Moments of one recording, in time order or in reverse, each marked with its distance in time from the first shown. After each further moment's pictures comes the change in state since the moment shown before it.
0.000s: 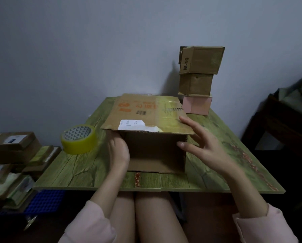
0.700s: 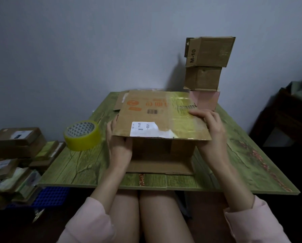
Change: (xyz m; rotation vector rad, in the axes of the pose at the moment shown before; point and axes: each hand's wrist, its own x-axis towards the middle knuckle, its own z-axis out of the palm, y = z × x) left_hand 0.007 -0.011 -0.015 0.308 -0.126 0.540; right_hand 0.022 0.027 0.015 -0.418 0.536 -0.123
